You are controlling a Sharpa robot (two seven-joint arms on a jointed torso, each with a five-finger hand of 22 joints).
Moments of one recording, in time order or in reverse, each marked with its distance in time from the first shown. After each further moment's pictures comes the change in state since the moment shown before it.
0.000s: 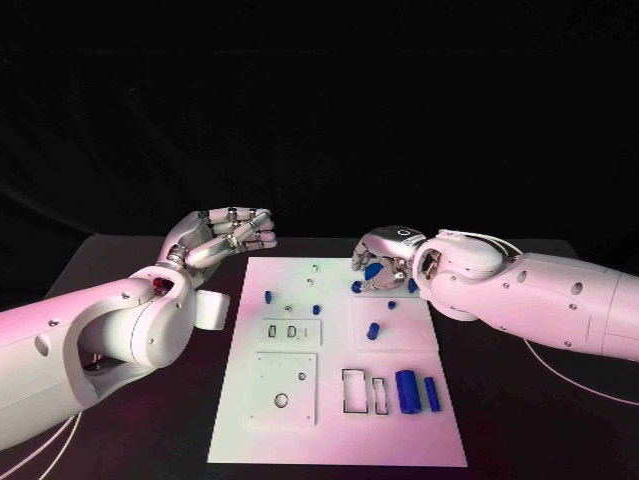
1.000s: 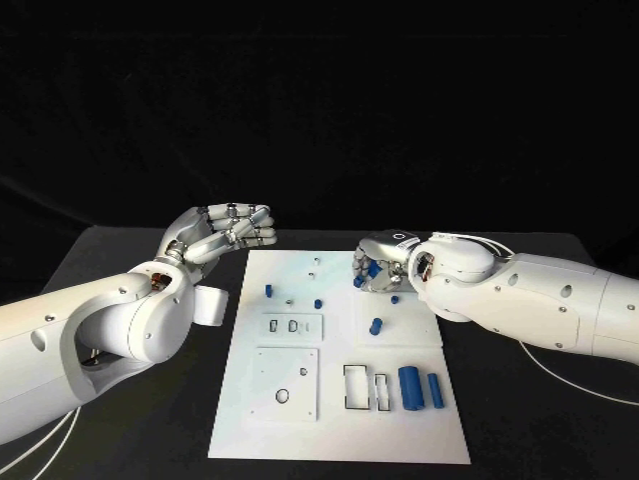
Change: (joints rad) left arm 0.008 -0.004 0.000 0.001 0.002 0.011 -0.013; left_hand 0.000 0.000 0.000 0.006 0.000 -0.004 0.004 0.000 0.000 0.004 0.004 -0.010 0.000 0.000 0.000 -0.012 0.000 0.000 0.004 0.004 0.000 -0.005; right arm -0.015 0.022 0.001 -0.018 -0.040 0.037 -0.039; right_hand -0.023 0.023 0.128 0.031 0.013 0.027 -0.008 -0.004 0.028 0.047 -0.006 0.000 0.002 0.000 0.000 0.095 0.086 -0.015 0.009 0.009 0.132 0.165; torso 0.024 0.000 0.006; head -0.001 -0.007
